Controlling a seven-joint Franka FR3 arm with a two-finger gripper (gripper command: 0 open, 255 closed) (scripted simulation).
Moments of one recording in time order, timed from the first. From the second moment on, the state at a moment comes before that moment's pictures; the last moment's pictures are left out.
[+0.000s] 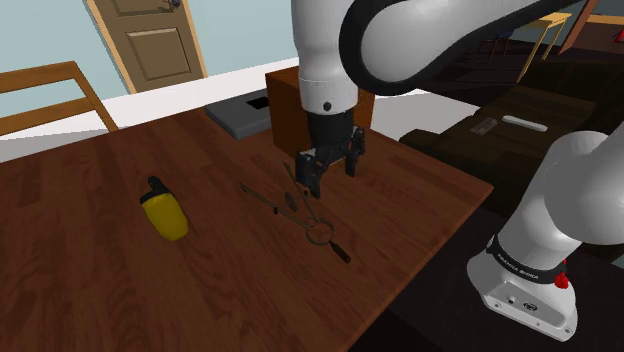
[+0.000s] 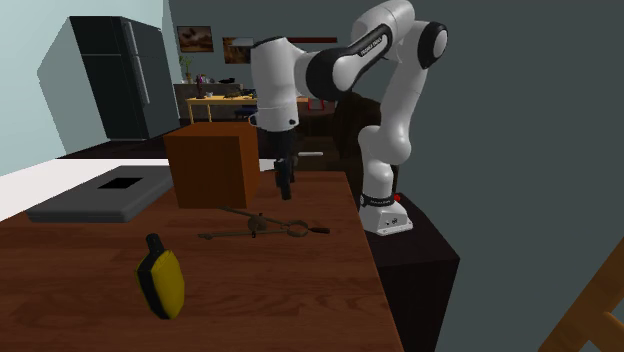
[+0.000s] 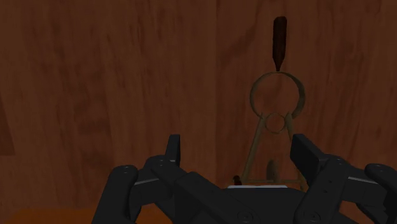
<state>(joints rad) 0.11 -0.32 0.46 -2.32 0.18 1.93 0.63</state>
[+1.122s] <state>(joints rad) 0.12 -0.06 0.56 -2.29 0.08 2.13 0.80</state>
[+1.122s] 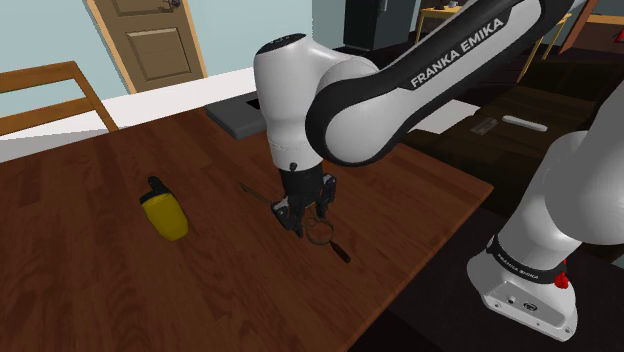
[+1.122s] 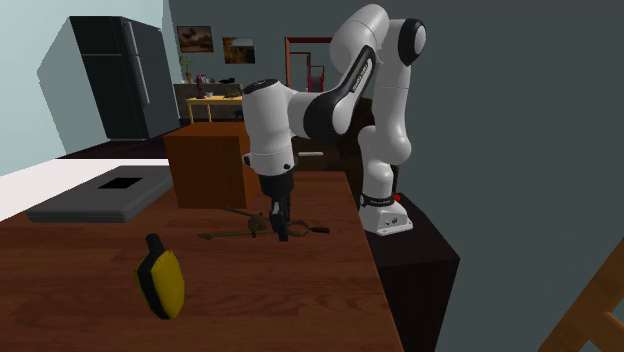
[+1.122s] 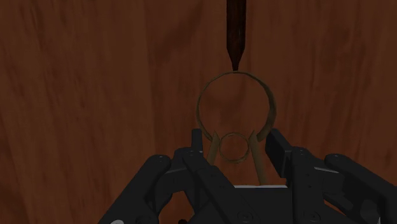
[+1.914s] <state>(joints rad) 0.12 -0.10 0.55 -2.26 0.10 2.08 0.79</state>
